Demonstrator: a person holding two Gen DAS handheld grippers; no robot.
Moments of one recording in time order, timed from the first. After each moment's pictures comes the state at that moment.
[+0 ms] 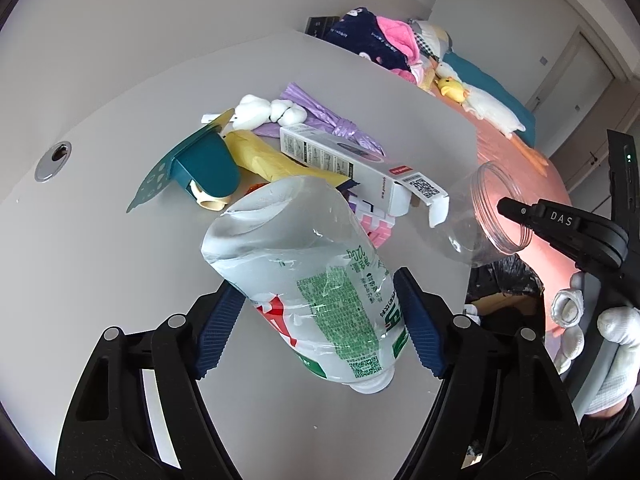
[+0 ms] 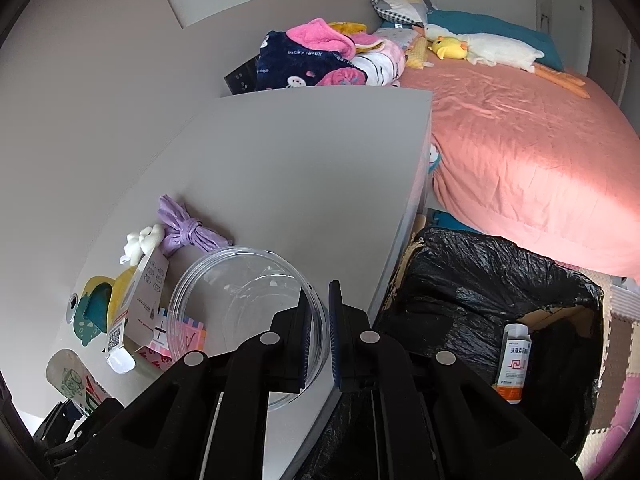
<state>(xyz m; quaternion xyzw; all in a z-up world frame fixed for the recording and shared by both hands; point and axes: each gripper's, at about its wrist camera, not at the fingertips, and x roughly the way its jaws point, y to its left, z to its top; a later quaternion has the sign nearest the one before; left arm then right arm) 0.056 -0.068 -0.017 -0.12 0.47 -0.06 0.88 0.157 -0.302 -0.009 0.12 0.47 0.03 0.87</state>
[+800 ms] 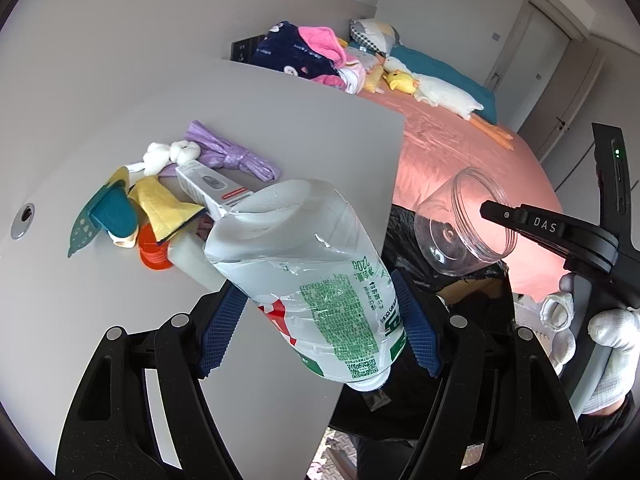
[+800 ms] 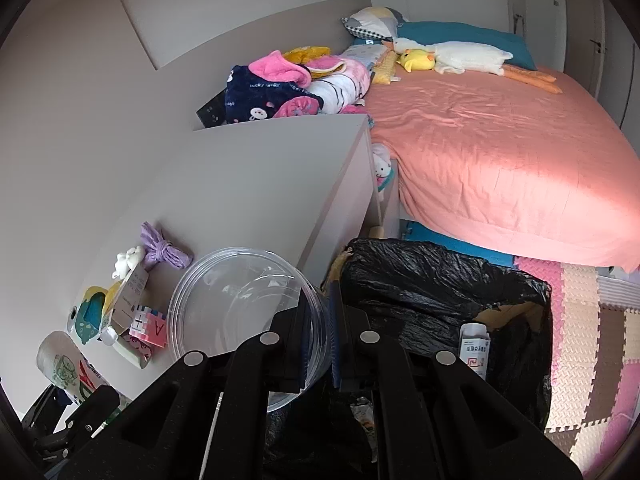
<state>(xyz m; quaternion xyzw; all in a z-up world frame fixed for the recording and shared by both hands) 0.056 -0.159 0.018 -0.06 0.44 -0.12 0.89 0.115 -0.384 0.020 0.13 0.44 0.00 0.89</state>
